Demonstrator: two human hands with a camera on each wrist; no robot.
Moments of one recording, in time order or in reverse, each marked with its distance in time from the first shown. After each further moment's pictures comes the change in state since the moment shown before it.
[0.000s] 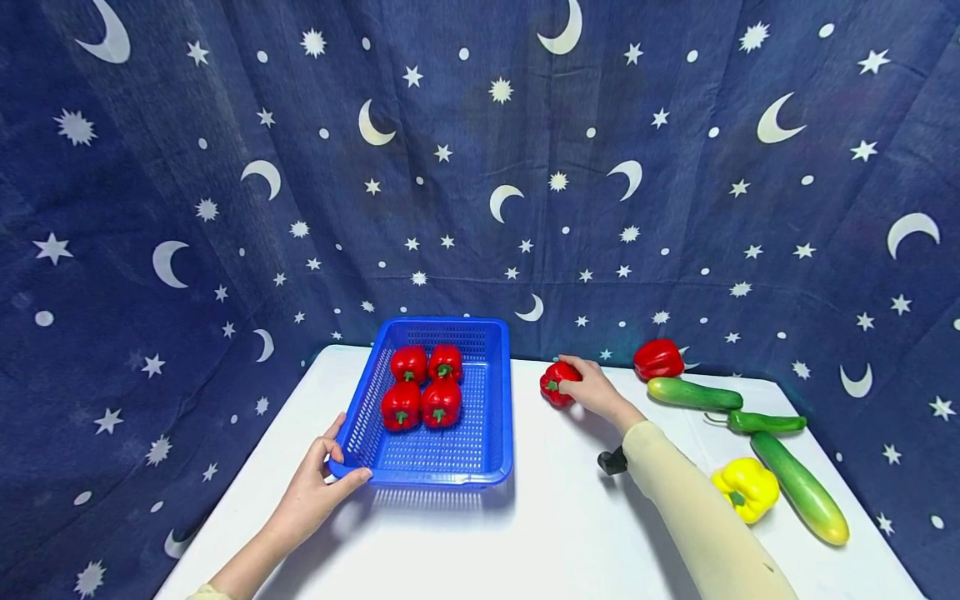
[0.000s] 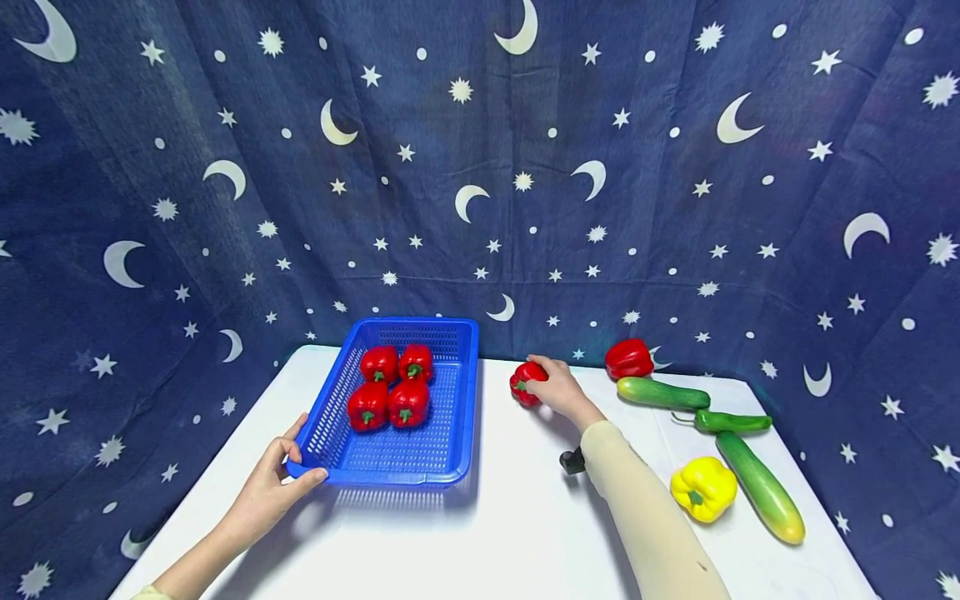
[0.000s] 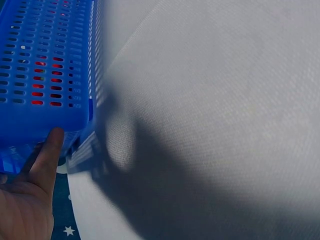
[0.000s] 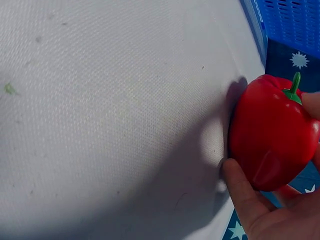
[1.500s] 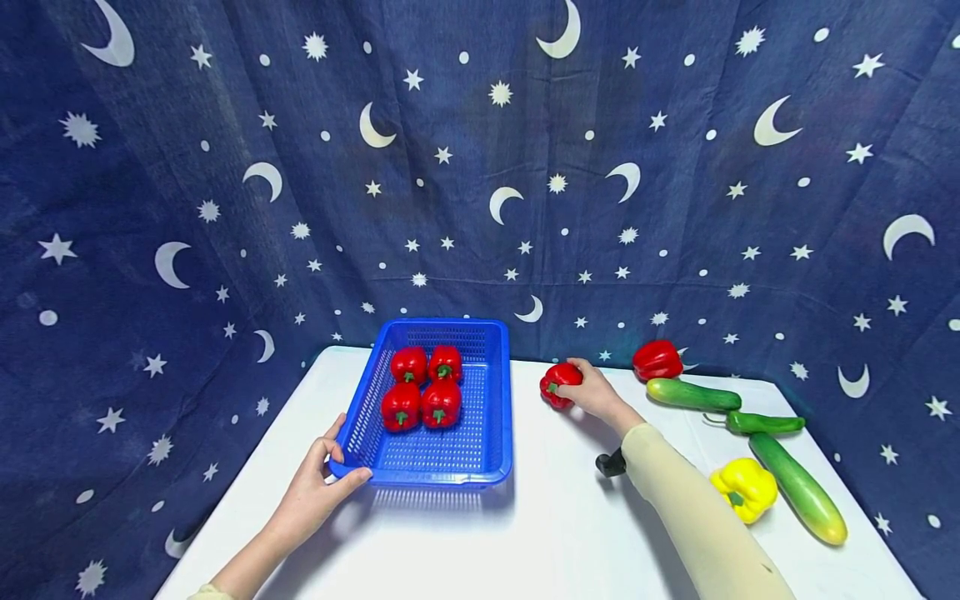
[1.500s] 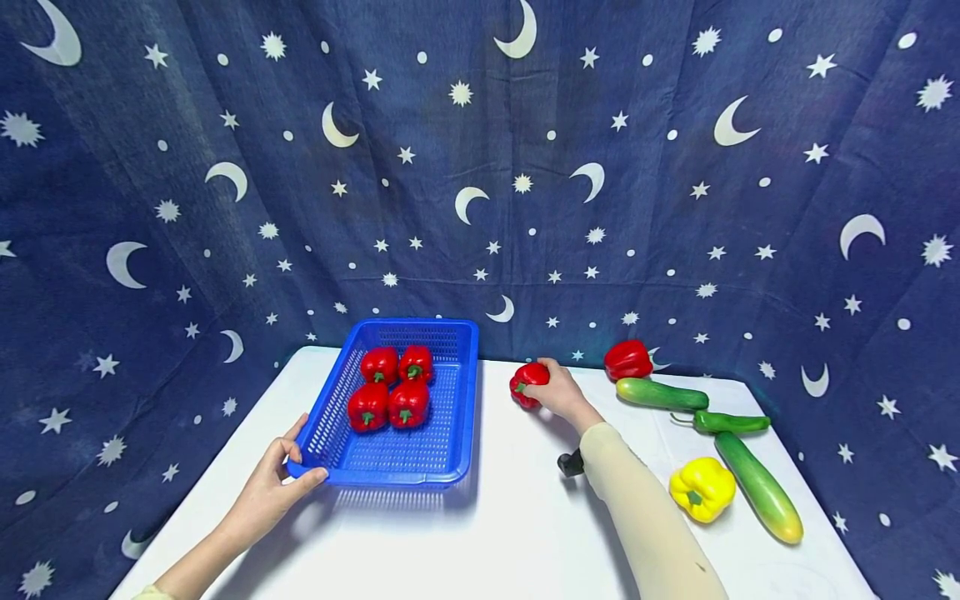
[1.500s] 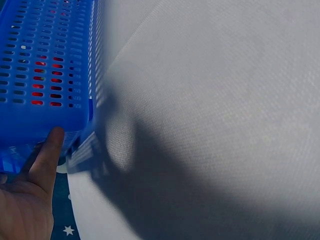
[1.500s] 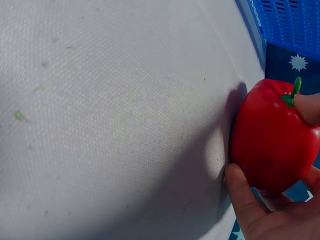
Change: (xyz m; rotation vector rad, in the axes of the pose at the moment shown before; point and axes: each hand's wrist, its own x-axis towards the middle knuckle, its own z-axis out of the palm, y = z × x) left_hand 0.000 -0.001 0.001 0.015 0.013 0.025; right_hand 0.001 0.004 0.003 0.032 0.025 0.017
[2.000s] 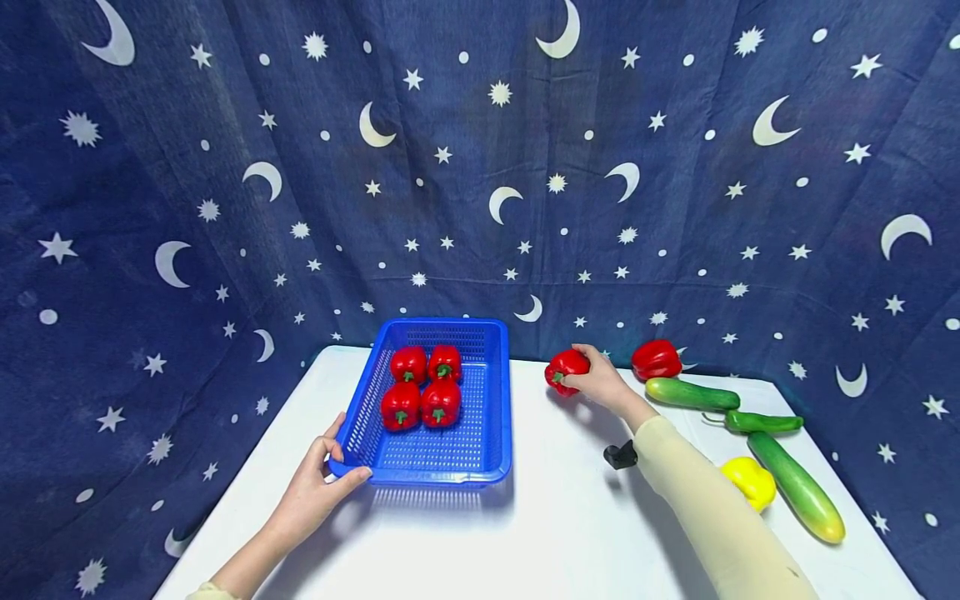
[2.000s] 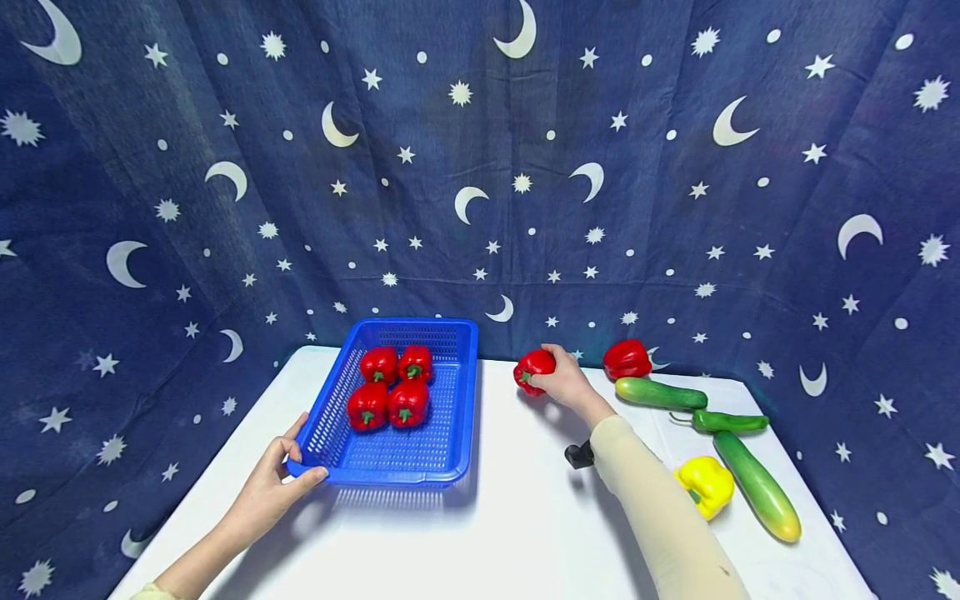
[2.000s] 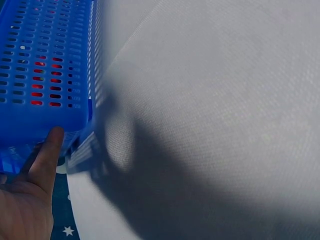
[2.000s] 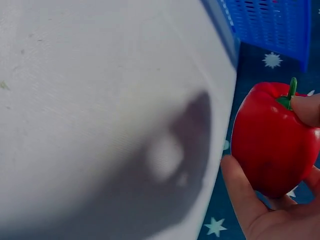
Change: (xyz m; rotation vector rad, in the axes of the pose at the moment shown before) left_hand 0.000 0.001 -0.001 0.000 -0.002 -0.013; right_hand -0.006 -0.016 -0.023 0.015 0.045 -0.063
